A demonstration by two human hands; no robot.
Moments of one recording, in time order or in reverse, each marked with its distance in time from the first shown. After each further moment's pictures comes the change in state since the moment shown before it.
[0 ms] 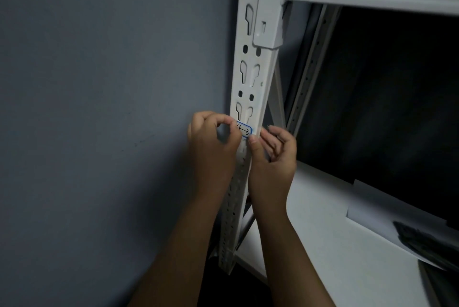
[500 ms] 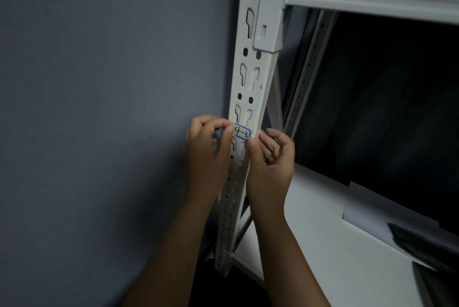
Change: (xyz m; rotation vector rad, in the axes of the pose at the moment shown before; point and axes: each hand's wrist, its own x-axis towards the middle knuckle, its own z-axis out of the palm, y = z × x) left_hand -0.001 -0.008 -0.006 -0.101 -0.099 -0.023; right_hand 0.001 0.002 0.000 0.022 -0.004 0.015
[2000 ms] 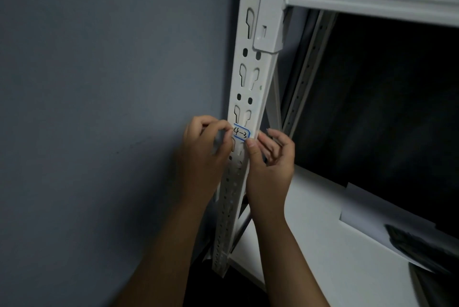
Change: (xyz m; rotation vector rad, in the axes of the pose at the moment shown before) left_hand 0.001 -0.010 -0.010 0.200 -0.032 0.248; right_hand 0.000 -0.002 -0.003 -0.036 -0.029 -0.008
